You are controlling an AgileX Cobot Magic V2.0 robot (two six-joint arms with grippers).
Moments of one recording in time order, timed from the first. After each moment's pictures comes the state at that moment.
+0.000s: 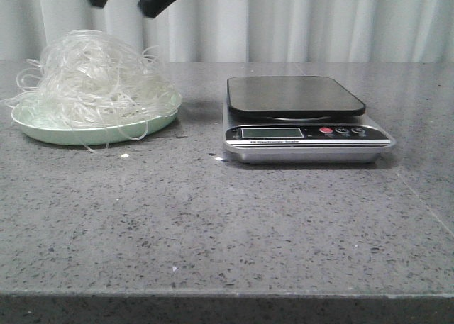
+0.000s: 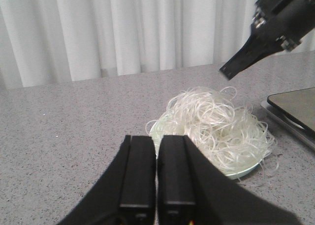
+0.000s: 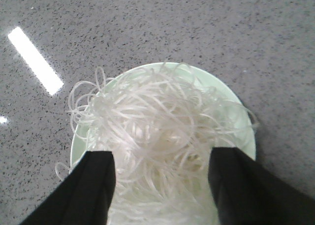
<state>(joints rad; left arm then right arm) -0.26 0.22 -0.39 0.06 0.33 0.00 0.60 2.01 -2.08 0.38 0.96 -0.19</state>
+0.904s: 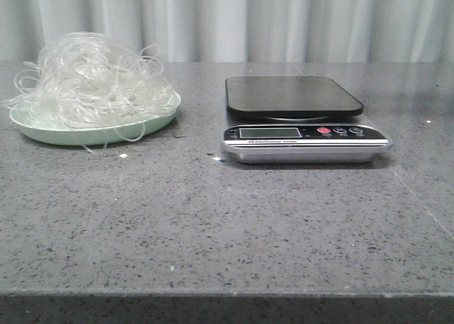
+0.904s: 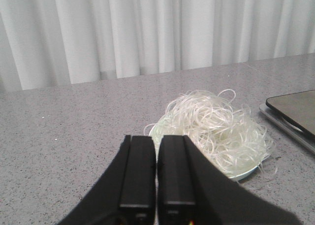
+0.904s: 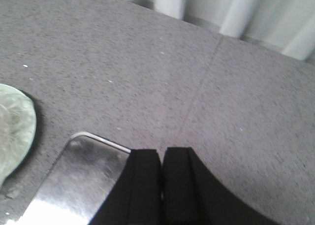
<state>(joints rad) -0.26 0.22 -0.39 0.06 0.33 0.00 0.21 1.53 -1.81 0.14 1.00 -0.15</state>
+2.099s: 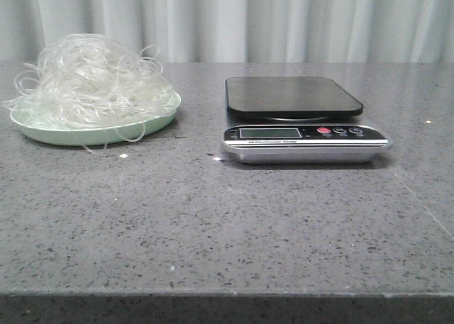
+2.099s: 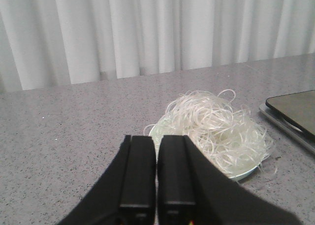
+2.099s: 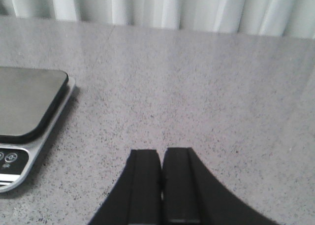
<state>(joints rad) -0.26 0.22 -0.39 0.06 0.33 0.00 -0.03 0.34 -0.33 0.14 0.26 -0.13</state>
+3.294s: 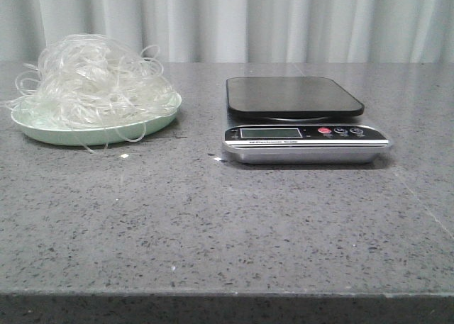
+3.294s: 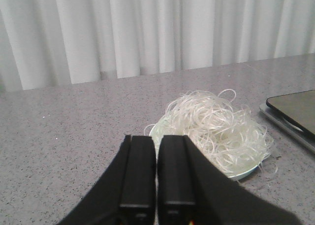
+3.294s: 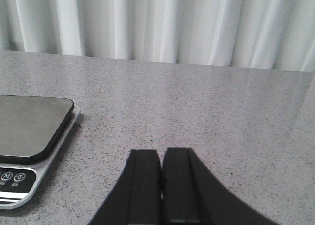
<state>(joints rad) -0.26 0.22 -0.39 0.06 0.32 0.00 -0.03 0.22 -0.31 0.14 0.25 -0.13</state>
